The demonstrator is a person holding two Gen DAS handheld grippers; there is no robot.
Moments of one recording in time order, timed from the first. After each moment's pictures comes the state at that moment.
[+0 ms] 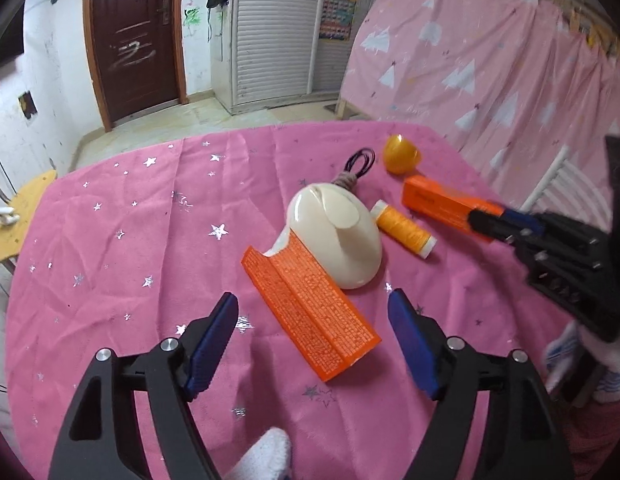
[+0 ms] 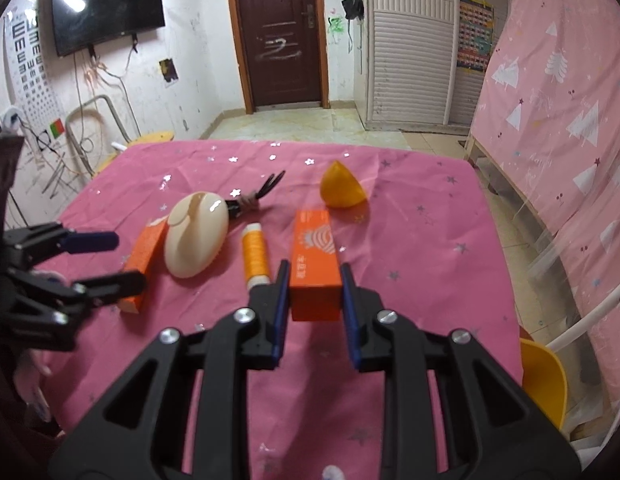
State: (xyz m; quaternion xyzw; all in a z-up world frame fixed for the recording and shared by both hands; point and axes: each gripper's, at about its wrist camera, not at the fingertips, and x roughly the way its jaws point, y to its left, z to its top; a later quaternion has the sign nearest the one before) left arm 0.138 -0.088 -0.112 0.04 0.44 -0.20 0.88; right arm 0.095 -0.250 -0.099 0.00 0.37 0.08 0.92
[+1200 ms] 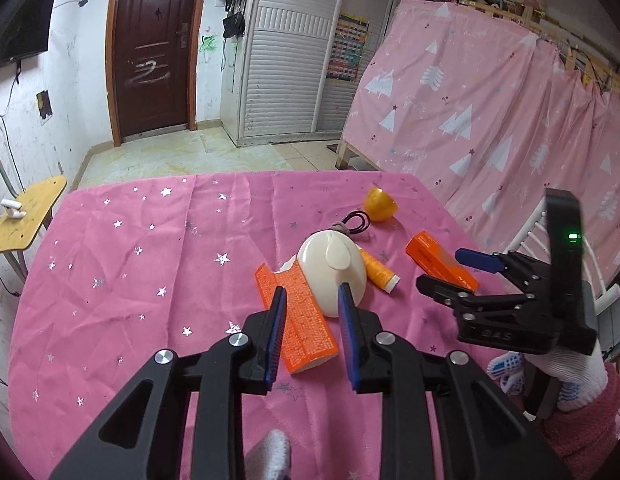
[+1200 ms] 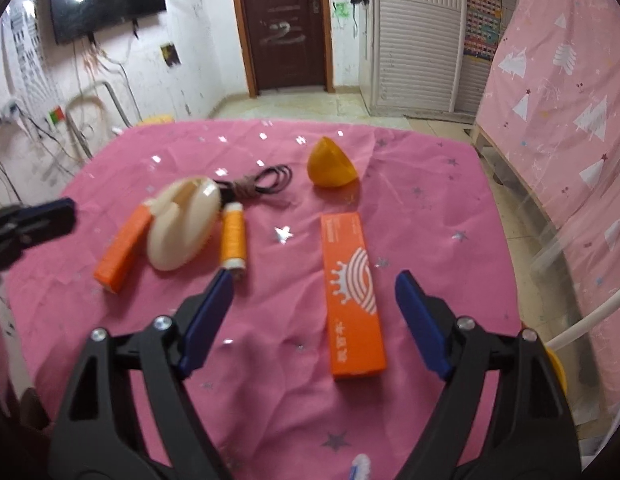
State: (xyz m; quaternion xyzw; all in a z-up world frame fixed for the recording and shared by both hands) left arm 0.107 -0.069 -0.071 -0.02 0.38 -0.20 0.90; right arm 0.109 -0.258 -0.118 -0.02 0.41 0.08 0.91
